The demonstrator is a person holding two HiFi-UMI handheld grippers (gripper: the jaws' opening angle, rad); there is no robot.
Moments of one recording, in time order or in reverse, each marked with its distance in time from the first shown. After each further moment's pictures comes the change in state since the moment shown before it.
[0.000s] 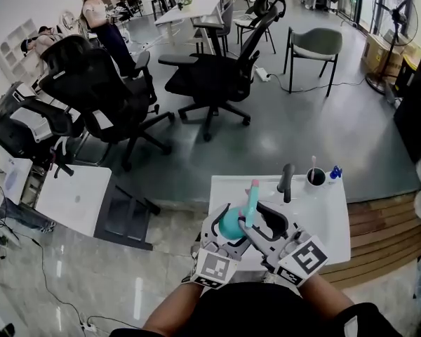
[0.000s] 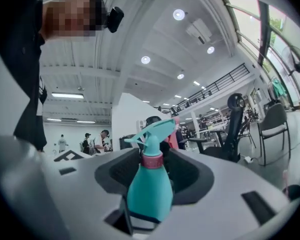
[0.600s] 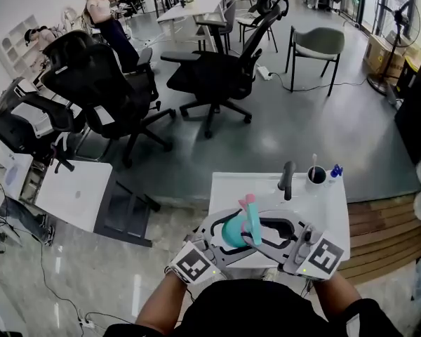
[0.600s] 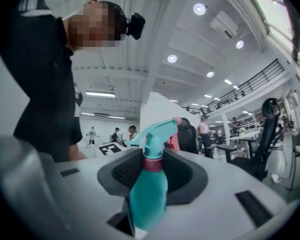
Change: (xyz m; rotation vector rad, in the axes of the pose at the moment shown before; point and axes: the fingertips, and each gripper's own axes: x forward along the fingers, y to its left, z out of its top) left arm -0.032 -0.041 0.045 0.056 -0.207 -0.428; right arm -0.022 0.049 0.019 -0.085 0.041 0.340
